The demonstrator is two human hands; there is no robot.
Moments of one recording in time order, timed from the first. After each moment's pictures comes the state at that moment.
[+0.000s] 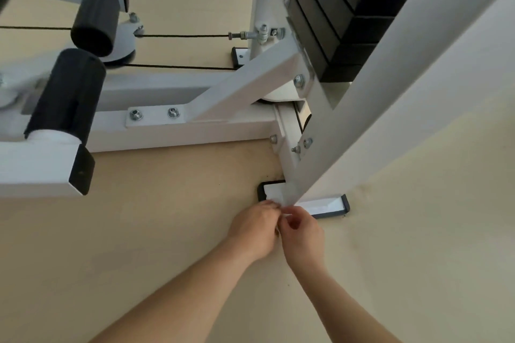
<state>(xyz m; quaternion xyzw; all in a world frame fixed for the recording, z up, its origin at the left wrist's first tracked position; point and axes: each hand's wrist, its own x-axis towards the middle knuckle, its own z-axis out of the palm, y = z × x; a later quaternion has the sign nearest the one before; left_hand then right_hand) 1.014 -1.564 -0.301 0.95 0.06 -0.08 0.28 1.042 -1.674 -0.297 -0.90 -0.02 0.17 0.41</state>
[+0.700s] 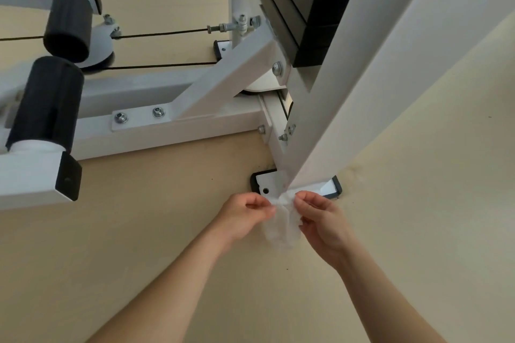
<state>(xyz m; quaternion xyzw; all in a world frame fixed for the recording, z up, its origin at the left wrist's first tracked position) 0.999 -1.549 -0.283 0.70 0.26 -0.12 0.66 1.063 -1.719 -0.271 -0.55 0.10 0.36 0.74</state>
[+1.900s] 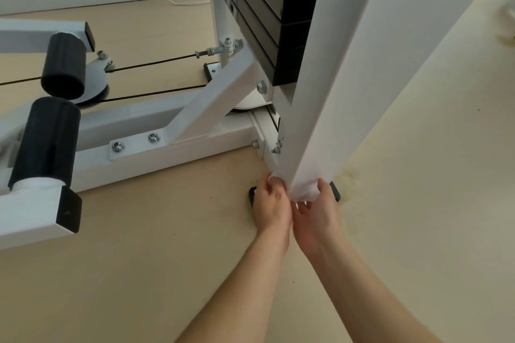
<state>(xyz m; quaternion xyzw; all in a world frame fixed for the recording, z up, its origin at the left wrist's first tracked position) 1.056 -1.614 -0.248 0.56 0.42 0.09 0.71 1.067 -1.674 -0.235 -0.42 0.32 0.21 0.82</state>
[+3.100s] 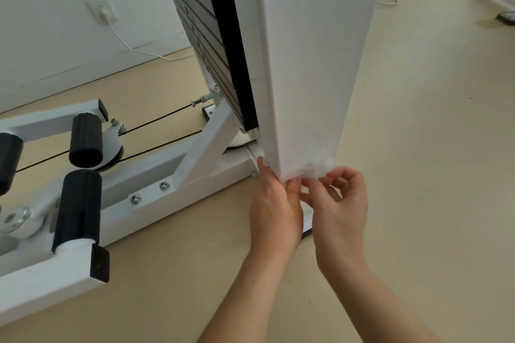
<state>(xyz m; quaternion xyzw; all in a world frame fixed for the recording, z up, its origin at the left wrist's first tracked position) 1.047 -1.616 -0.145 0.89 0.21 0.12 0.39 1.050 -1.688 -0.142 -0.59 0.12 -0.05 0.80</state>
